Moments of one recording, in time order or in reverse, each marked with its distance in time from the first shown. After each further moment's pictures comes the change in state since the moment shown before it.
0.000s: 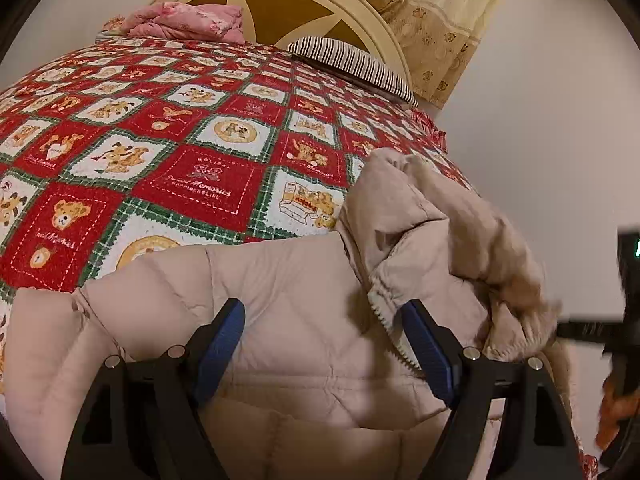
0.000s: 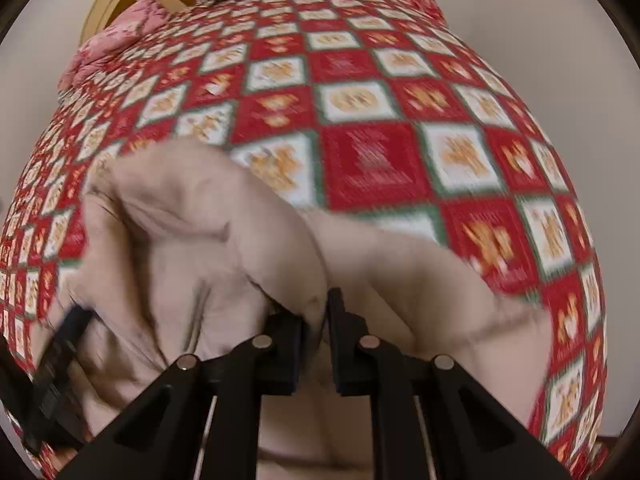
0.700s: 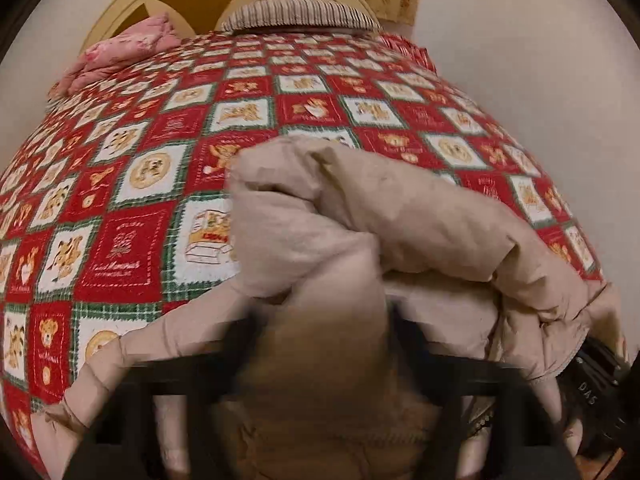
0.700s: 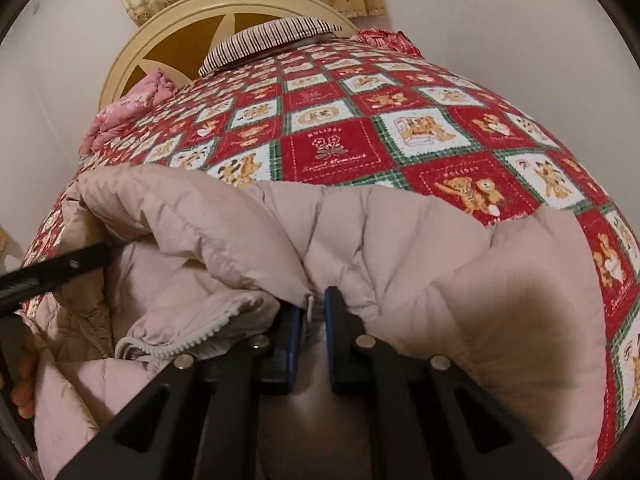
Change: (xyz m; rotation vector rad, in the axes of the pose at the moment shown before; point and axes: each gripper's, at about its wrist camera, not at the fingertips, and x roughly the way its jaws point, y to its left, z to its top) left arm 0.055 -0.081 0.034 0.285 0.200 0.127; right arm 0.028 -0.039 -0.054 0.090 -0.323 0.109
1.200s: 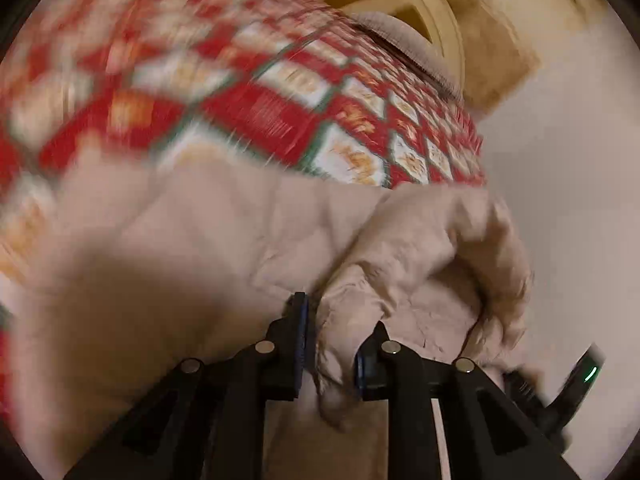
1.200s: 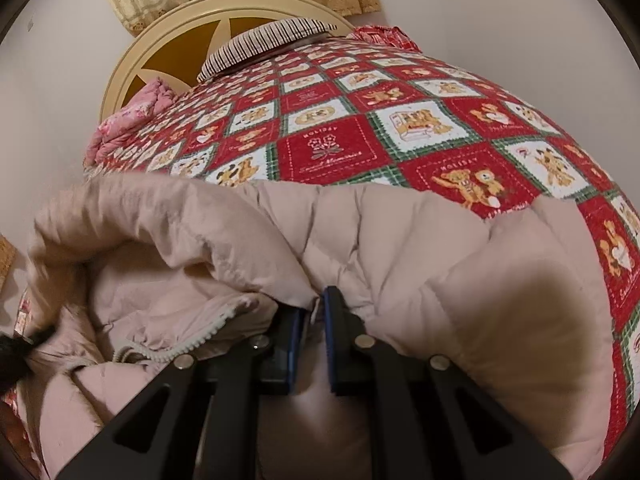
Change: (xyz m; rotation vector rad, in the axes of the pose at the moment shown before) left arm -0.034 0.096 -0.097 -0.615 -0.062 -0.210; right arm -0.002 -0.009 -0.007 0.049 -0.005 0.036
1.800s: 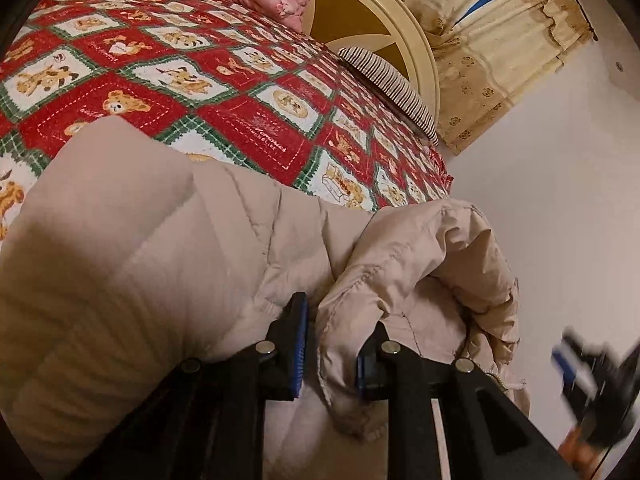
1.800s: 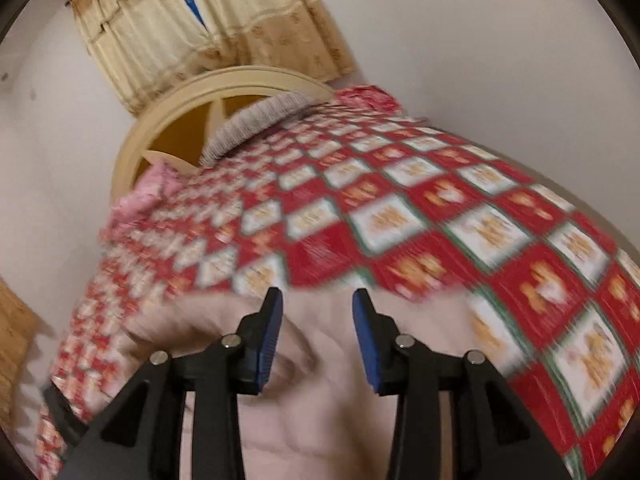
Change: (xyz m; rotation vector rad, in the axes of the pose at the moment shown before) left arm 0.000 0.010 -0.009 0.038 -0.133 -0.076; right arm -0.096 -0.003 0.044 0.126 -0.221 0.072
